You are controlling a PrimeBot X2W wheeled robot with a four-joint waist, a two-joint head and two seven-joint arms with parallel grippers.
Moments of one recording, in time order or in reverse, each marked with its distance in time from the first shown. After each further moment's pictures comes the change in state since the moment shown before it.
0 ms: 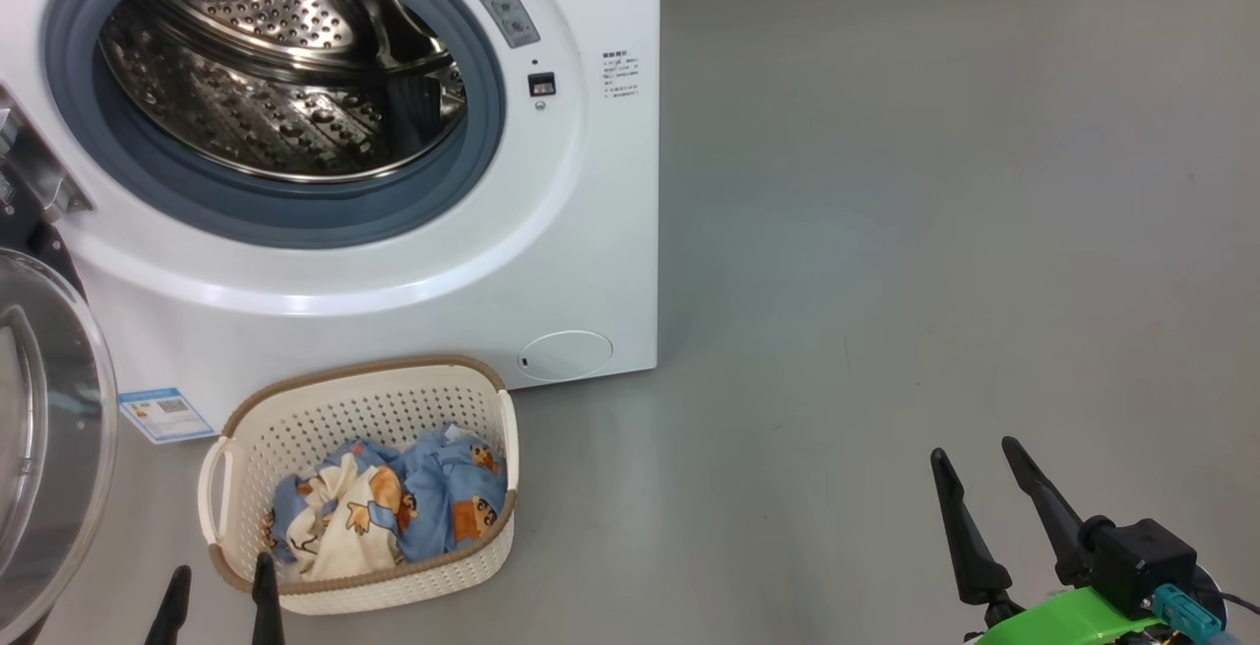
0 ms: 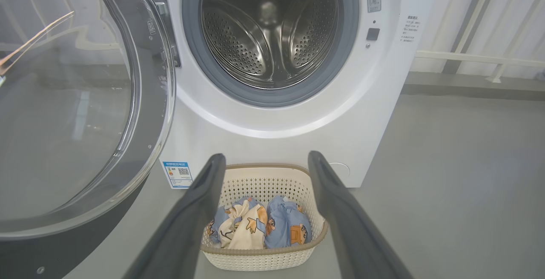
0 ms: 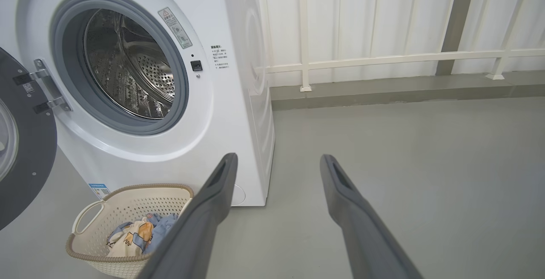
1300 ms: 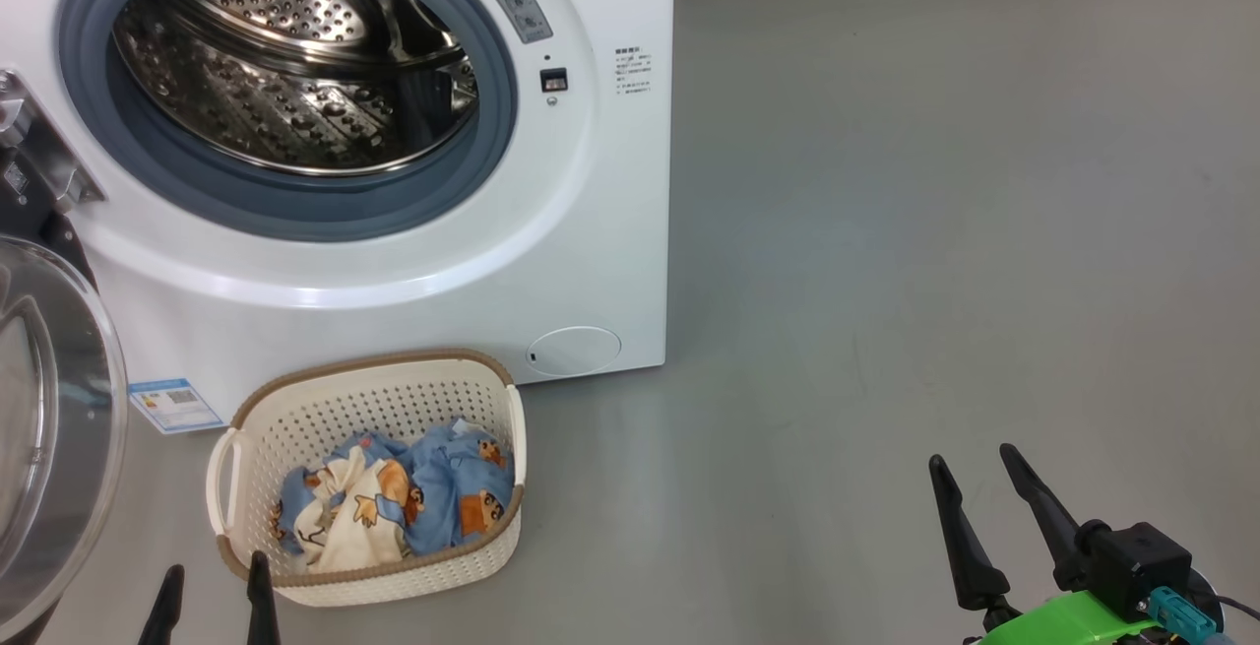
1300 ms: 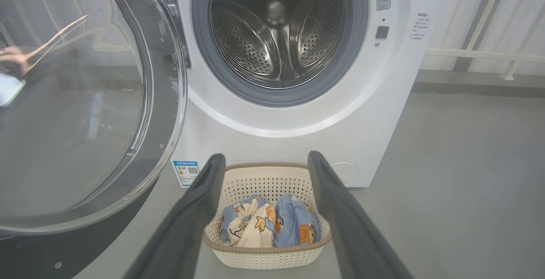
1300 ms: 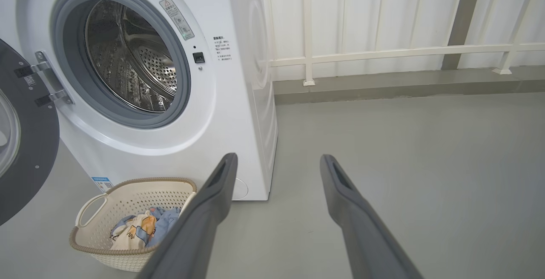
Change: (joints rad) left arm 0.000 0.013 -0.016 -0.006 0.001 0.030 0.000; right arm 0.001 -0.002 0.002 0.017 0.000 0.000 -0.001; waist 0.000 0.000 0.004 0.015
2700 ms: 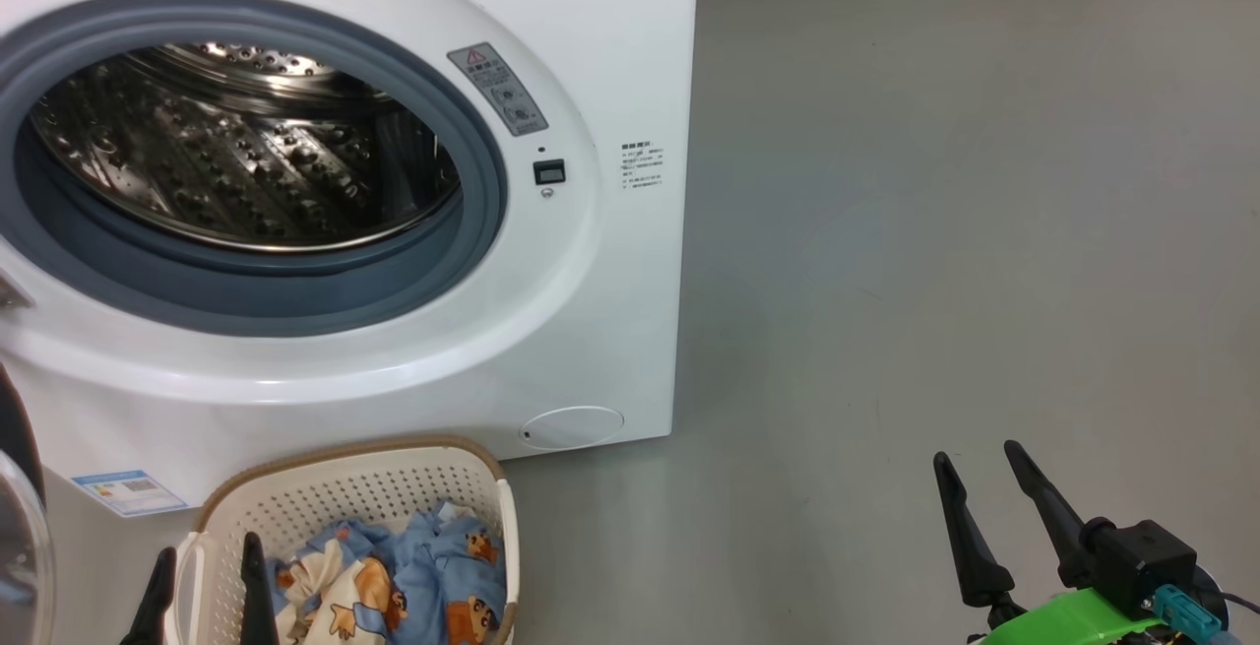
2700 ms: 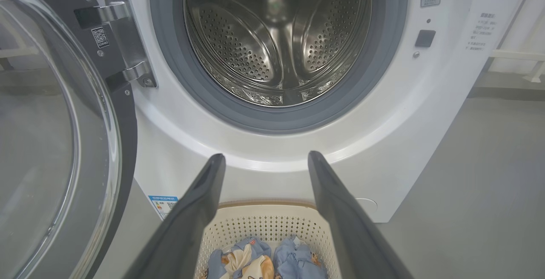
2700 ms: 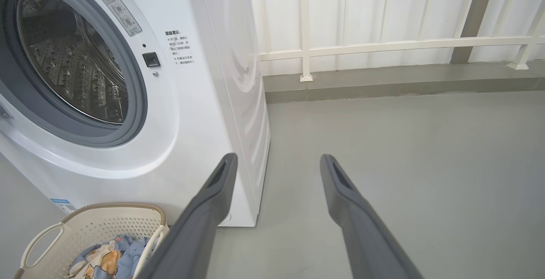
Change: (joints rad) left arm -0.028 -0.007 0.009 0.003 0.009 0.014 0.000; right arm -0.005 -0.009 -0.002 0.005 0.001 0.000 -0.007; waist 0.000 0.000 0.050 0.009
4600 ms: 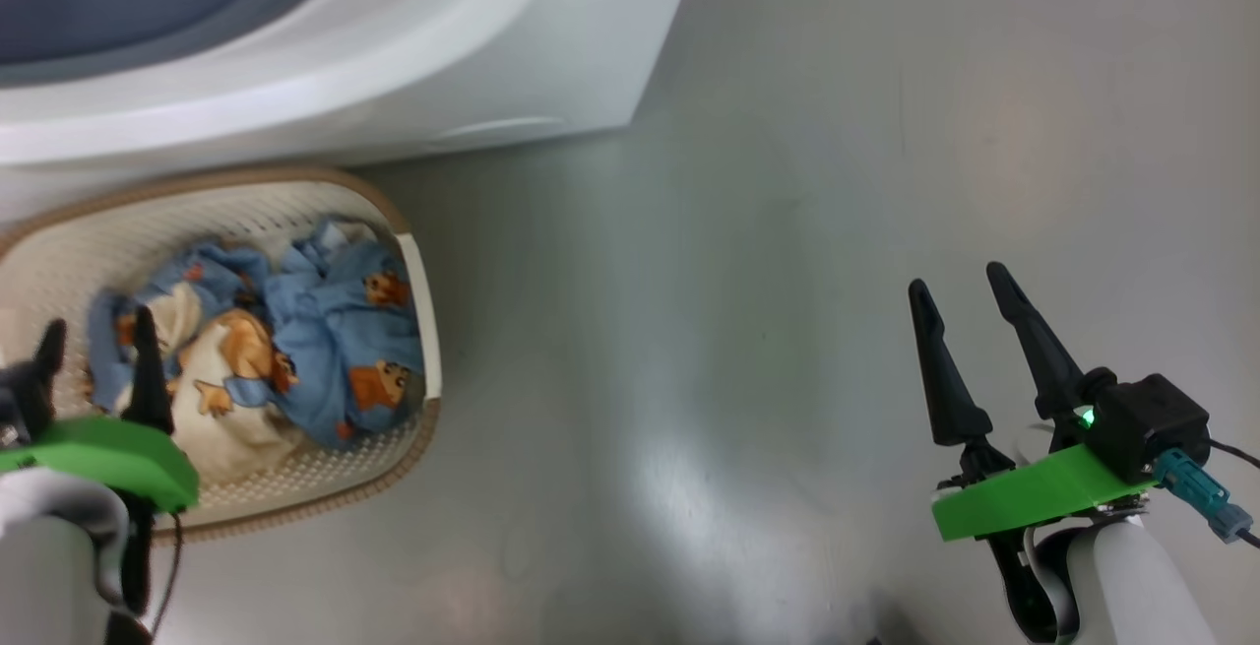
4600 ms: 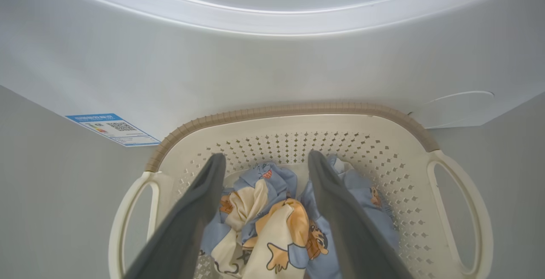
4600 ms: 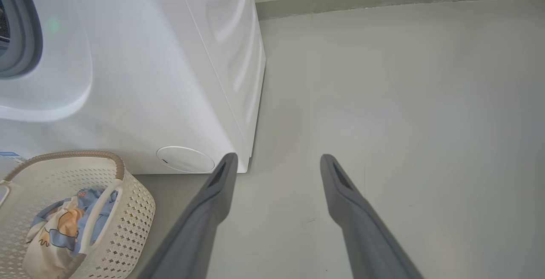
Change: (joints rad) left arm -0.586 0.155 0.011 0.532 0.012 -0.073 0.009; right arm -0.230 0.020 0.029 -0.052 -0.002 0.000 -0.011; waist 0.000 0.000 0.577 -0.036
